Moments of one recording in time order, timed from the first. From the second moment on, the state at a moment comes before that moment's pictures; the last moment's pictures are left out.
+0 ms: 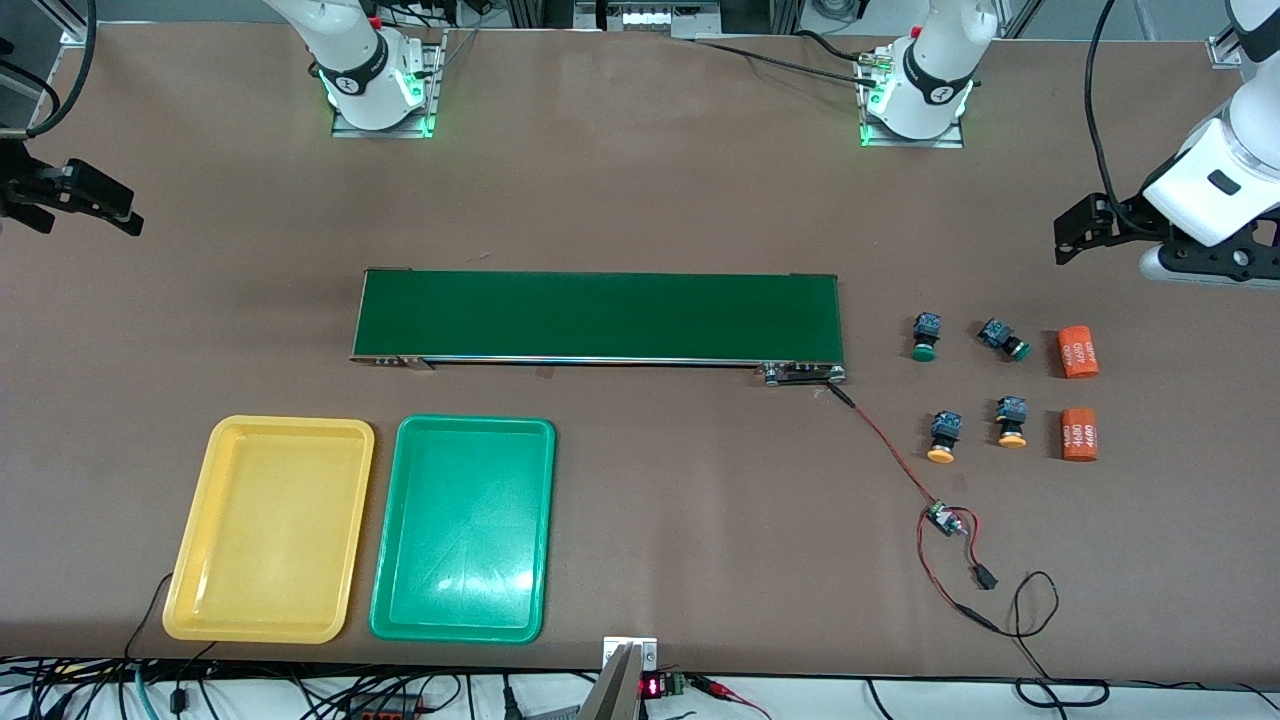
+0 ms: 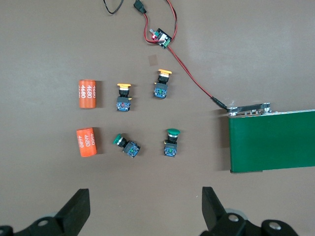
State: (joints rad) left arm -0.02 -0.01 -0.04 -1.66 0.05 1.62 0.02; right arm 0.02 -0.05 -0.08 -1.64 -0.02 1.58 -0.04
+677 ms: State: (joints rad) left arm -0.02 0.00 -0.04 -1.66 0.05 1.57 0.02; right arm 0.02 -0.05 -0.08 -1.64 -0.02 1.59 -0.04
